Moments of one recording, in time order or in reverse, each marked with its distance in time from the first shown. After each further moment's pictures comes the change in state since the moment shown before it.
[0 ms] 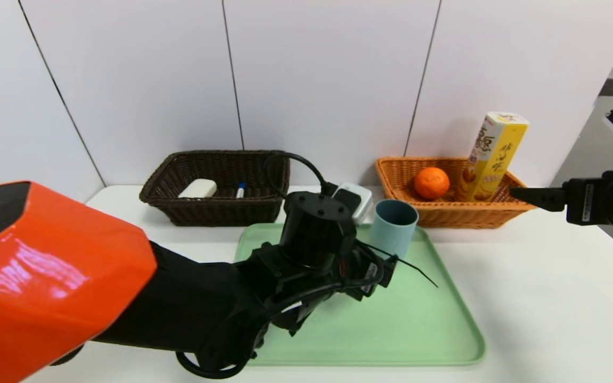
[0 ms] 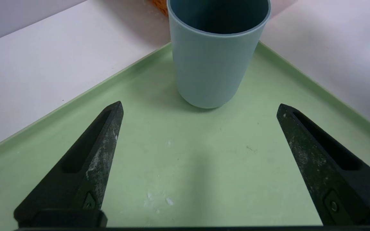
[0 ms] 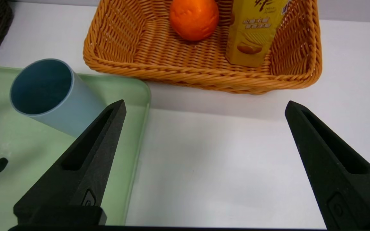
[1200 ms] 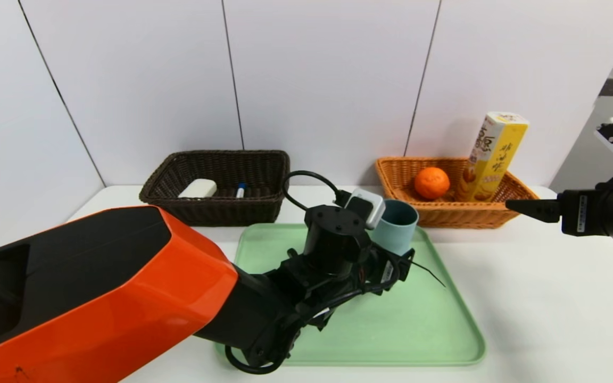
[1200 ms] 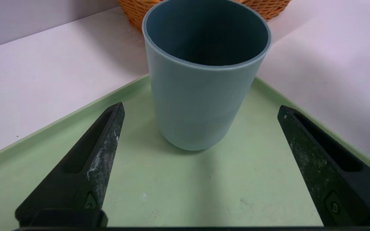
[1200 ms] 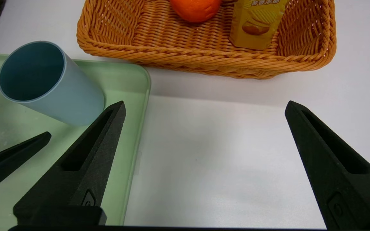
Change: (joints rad) left arm 0.000 0.172 -0.083 -0.204 -0.029 -0.030; right arm -0.002 0.009 0.034 -0.001 0.004 0.009
